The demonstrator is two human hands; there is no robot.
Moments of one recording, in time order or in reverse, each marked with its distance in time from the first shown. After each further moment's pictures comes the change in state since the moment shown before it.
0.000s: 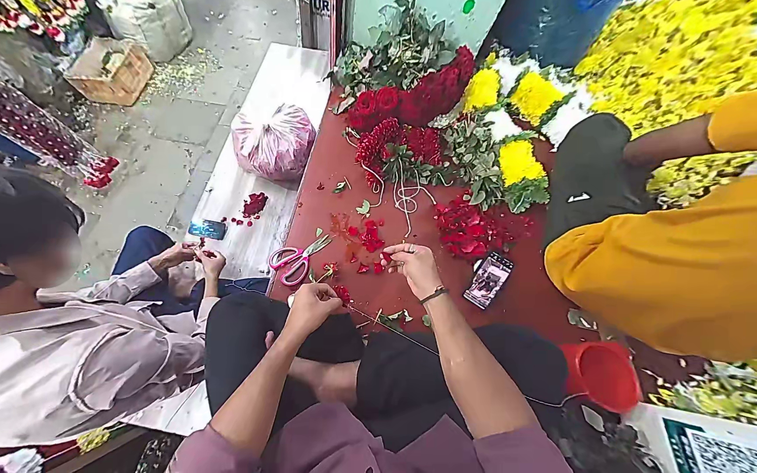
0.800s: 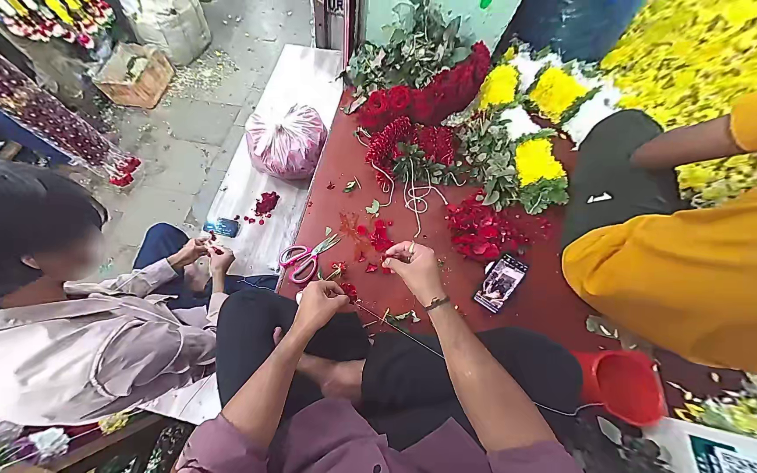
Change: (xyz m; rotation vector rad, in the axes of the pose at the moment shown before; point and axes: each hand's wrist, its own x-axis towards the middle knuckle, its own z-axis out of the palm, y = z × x) left_hand 0.004 0.000 0.003 0.023 0.023 -0.027; right_hand -0.019 -0.017 0.017 -0.384 -0.002 -0.253
